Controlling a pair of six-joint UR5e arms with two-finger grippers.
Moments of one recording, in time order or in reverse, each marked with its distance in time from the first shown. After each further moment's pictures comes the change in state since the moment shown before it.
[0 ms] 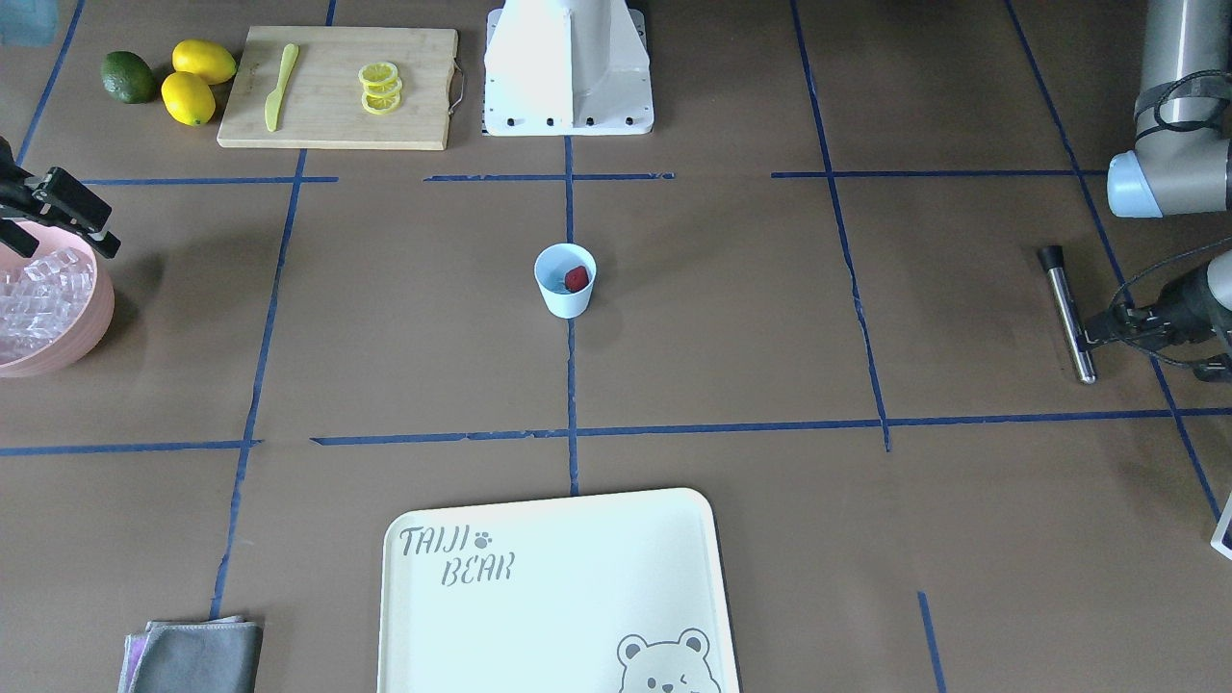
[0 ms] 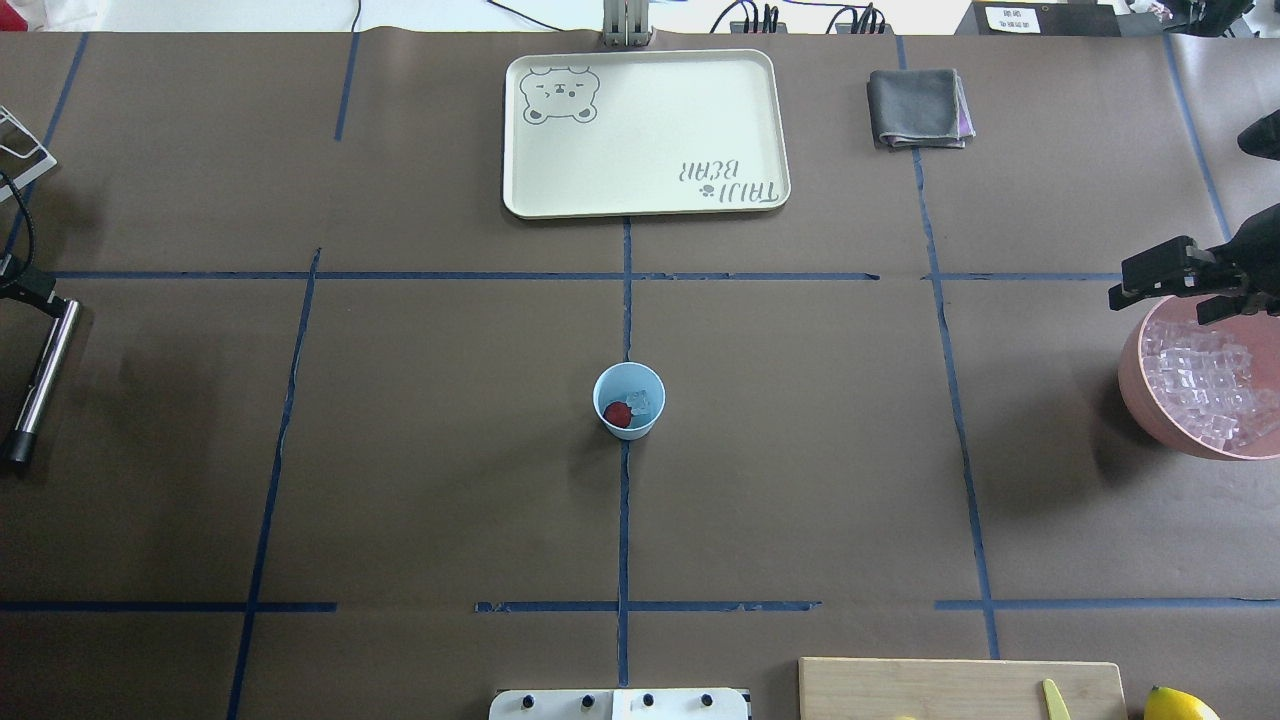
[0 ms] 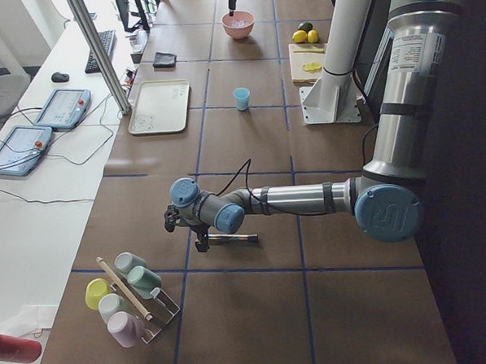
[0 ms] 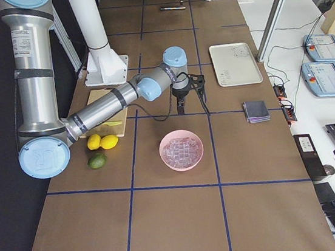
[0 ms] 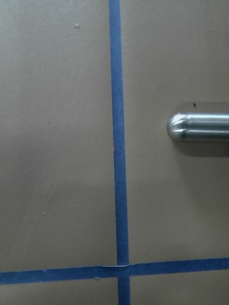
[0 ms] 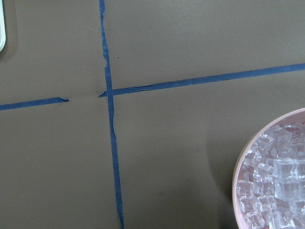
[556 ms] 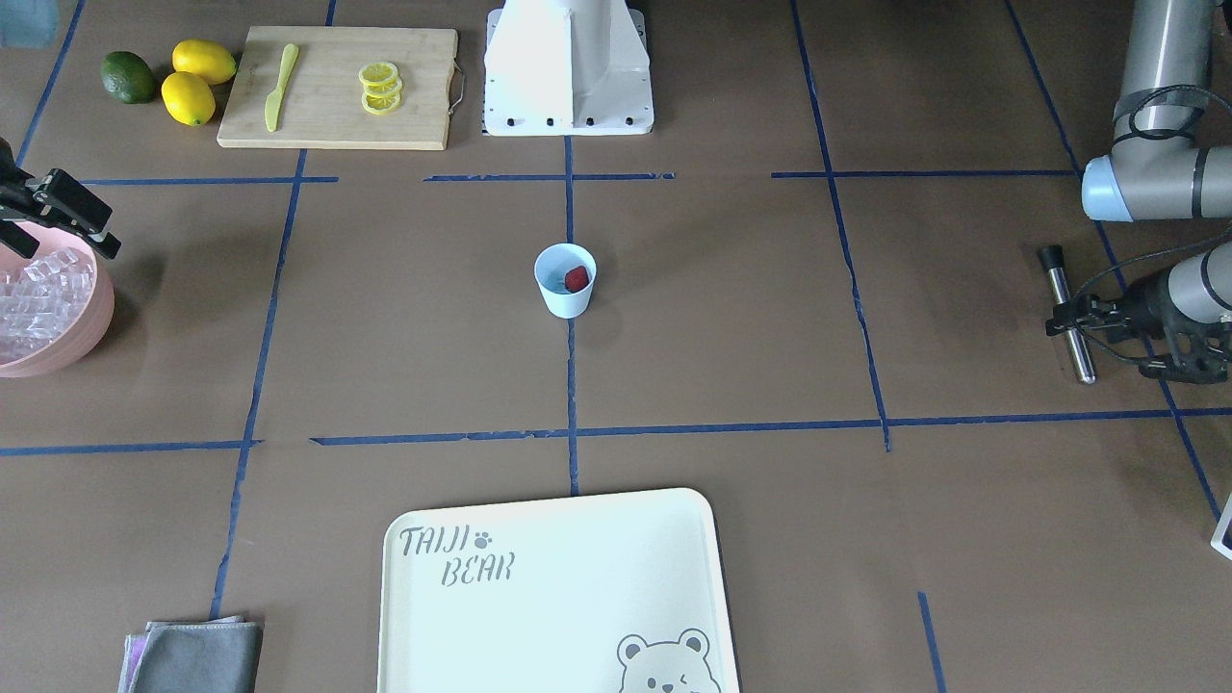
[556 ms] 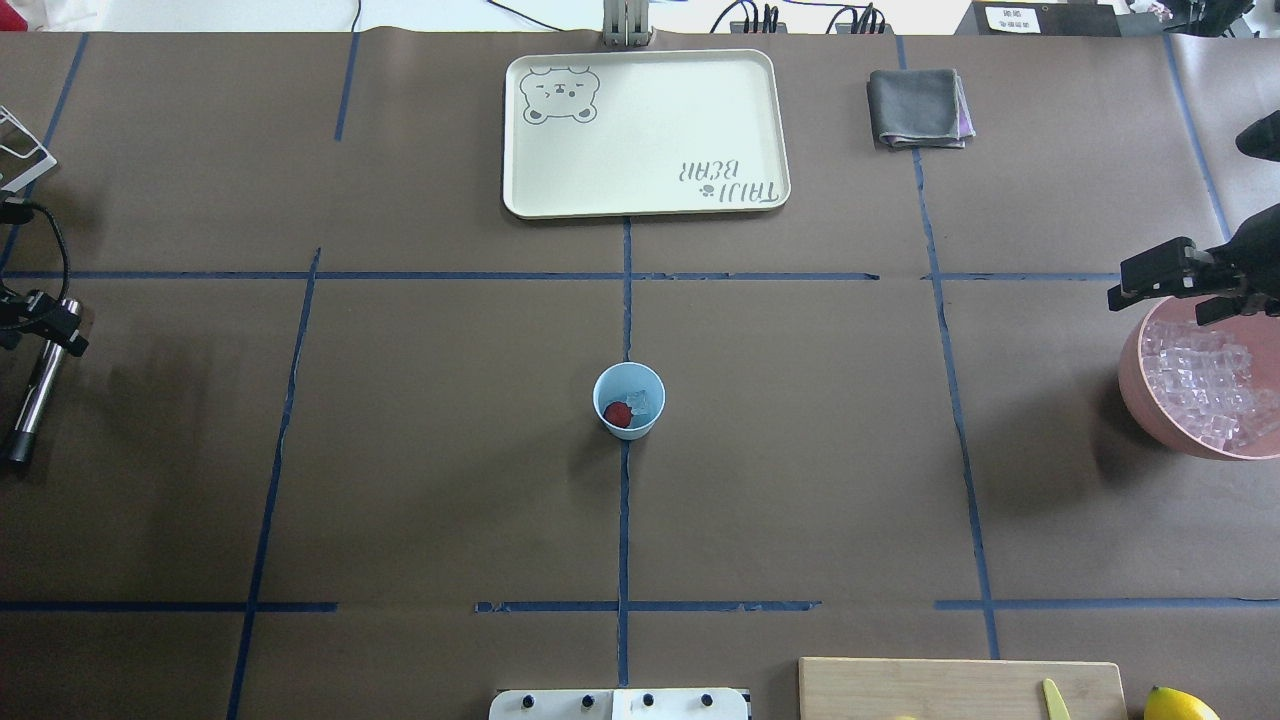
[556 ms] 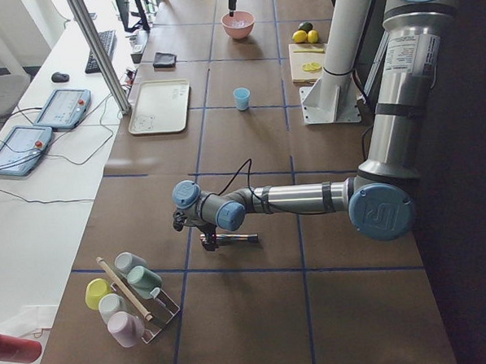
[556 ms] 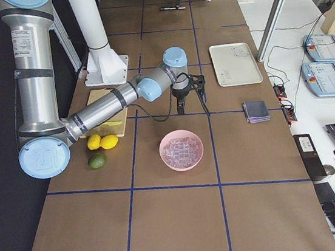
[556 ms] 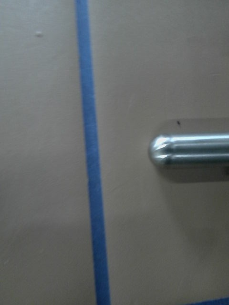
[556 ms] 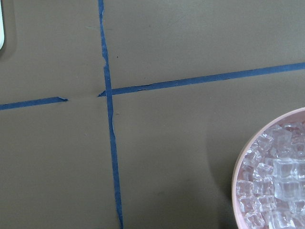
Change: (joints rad) left arm 0.051 -0.010 0.015 0.147 -0.045 0.202; right arm -0.001 0.000 -0.003 0.001 0.001 0.000
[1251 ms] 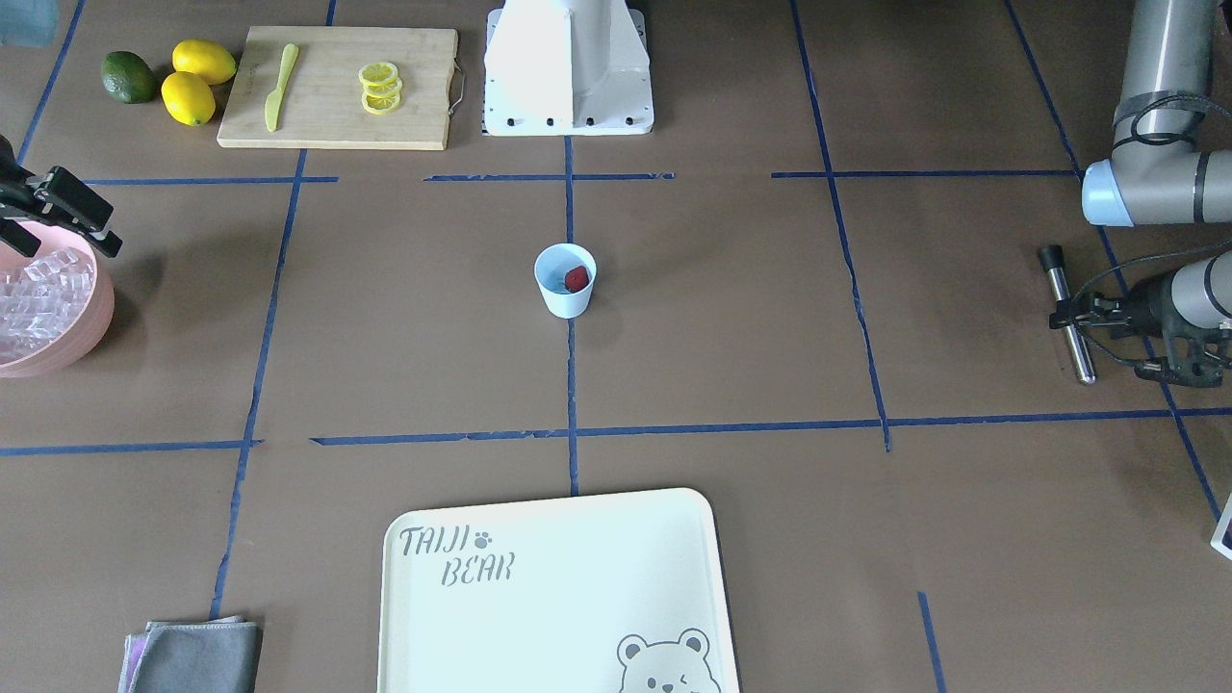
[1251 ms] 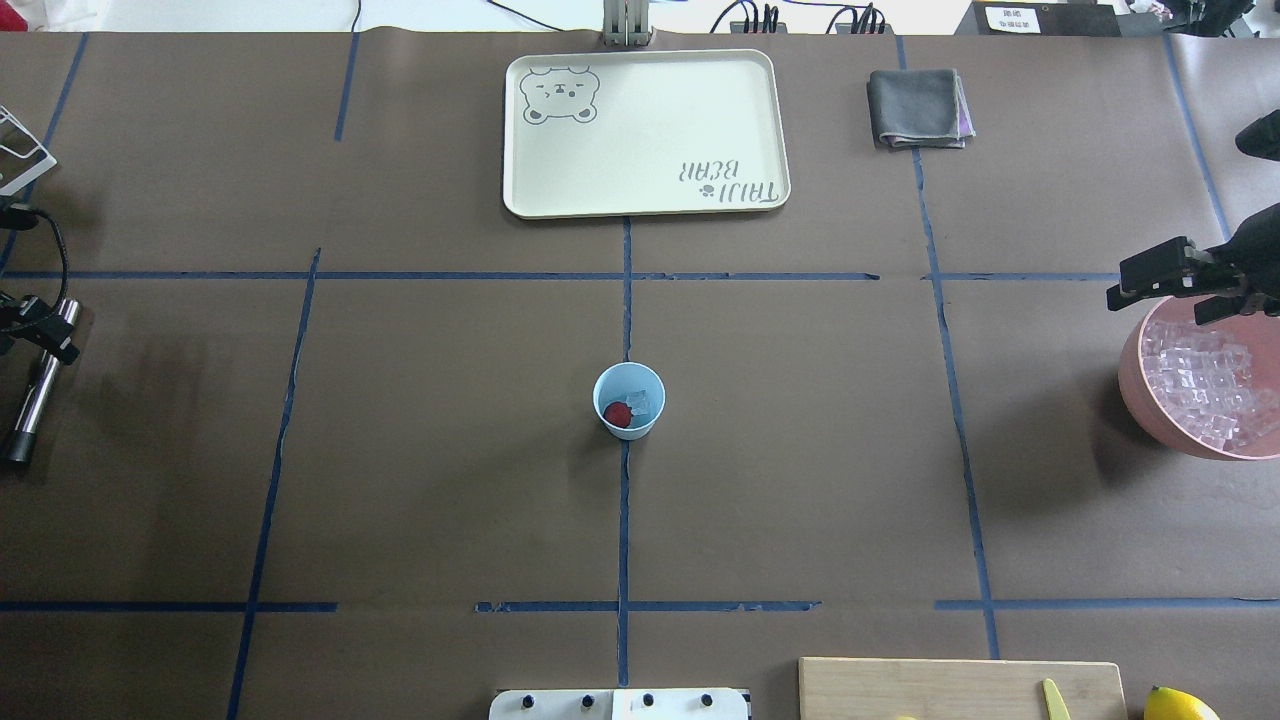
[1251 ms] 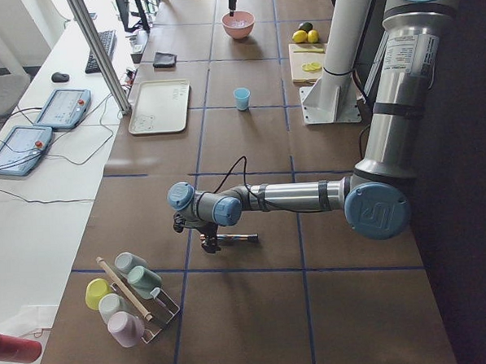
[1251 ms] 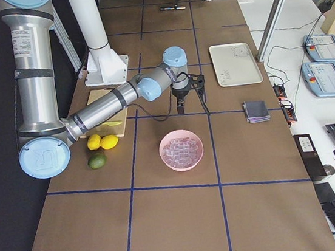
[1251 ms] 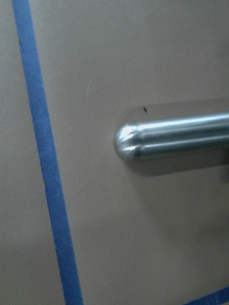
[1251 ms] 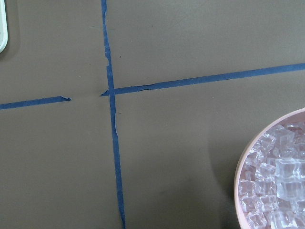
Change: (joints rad) left arm -0.005 -0.027 0.005 0.108 -0.003 0.074; right arm 0.000 0.000 0.003 0.002 0.003 0.000
